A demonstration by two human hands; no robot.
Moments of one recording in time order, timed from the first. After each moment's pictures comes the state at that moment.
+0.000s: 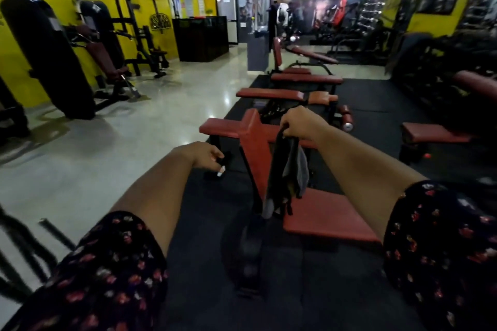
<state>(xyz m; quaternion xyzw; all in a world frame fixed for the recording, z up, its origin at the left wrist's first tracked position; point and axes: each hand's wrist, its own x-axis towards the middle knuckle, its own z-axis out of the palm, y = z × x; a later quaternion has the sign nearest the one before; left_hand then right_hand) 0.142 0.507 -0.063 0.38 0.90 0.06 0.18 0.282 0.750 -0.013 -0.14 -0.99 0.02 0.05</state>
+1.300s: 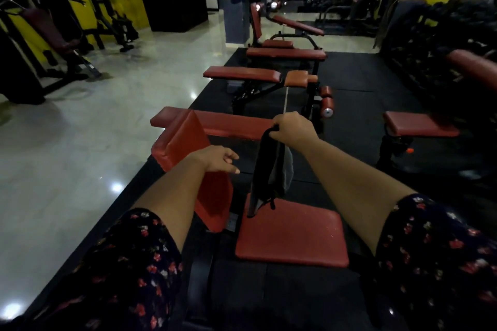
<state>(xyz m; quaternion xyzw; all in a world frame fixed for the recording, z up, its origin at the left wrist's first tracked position) 0.060 0.884 -0.147 0.41 0.87 0.10 0.26 0.198 1.070 -0.094 -0.20 -0.97 0.08 0.10</state>
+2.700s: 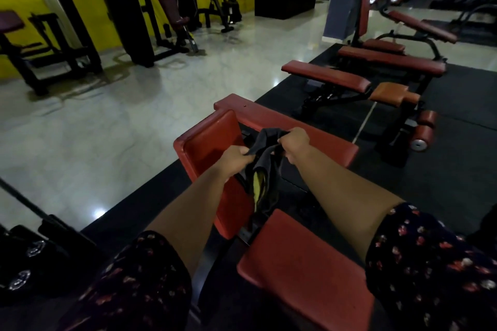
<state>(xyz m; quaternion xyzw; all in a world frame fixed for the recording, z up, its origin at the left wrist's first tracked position) 0.026 0.964 -0.187 0.09 0.87 0.46 0.17 0.023 1.135 -0.163 -0.33 -0.72 0.61 0.04</state>
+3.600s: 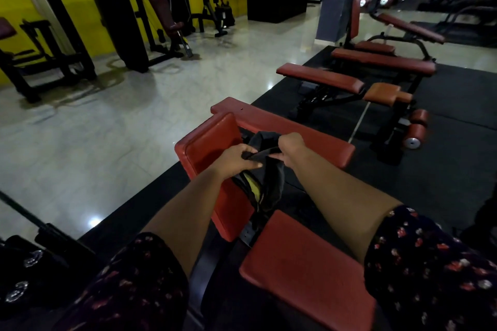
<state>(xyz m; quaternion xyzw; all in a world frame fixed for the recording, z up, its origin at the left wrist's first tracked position) 0.032 0.948 -0.174 0.18 0.87 0.43 0.17 0.037 1.115 -0.152 -0.34 -0.62 0.70 0.04</state>
